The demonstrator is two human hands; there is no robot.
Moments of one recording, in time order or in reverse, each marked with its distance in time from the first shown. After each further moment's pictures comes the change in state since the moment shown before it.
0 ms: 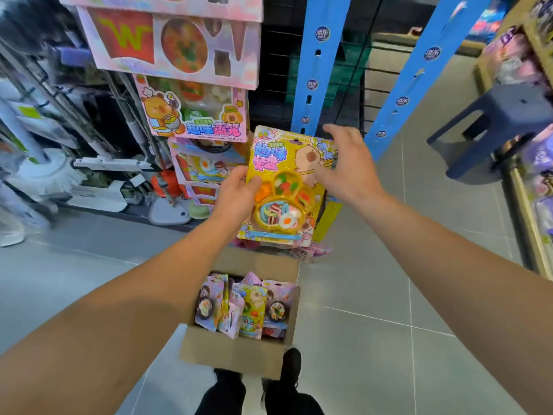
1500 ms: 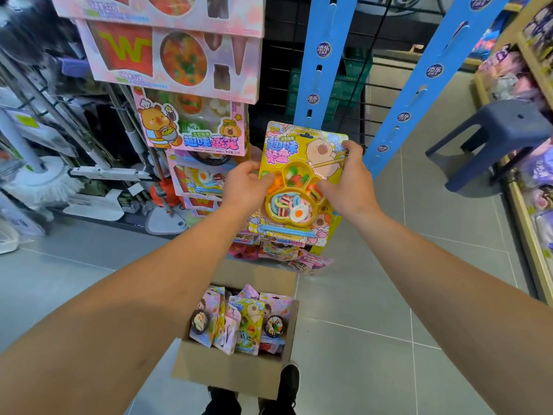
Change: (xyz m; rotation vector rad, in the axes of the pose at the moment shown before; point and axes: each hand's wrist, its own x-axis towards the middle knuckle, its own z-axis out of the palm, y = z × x) left_hand 0.034 0.020 0.017 0.228 0.058 0.027; right_hand 0.010 0.016 0.015 0.193 0.016 0.224
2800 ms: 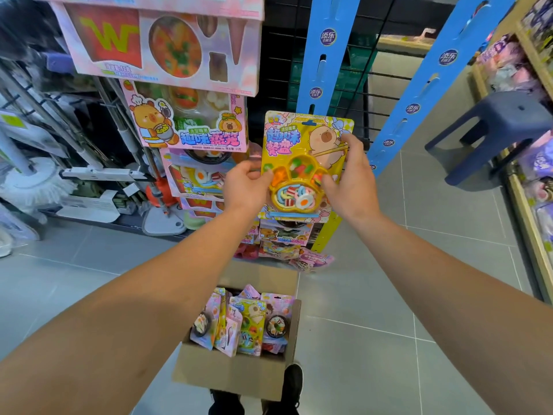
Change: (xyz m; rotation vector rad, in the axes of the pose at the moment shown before) left_hand 0.009 -0.010 0.009 -0.110 0.054 -0.032; right_hand 0.002 0.010 0.015 -0.053 0.123 -0.095
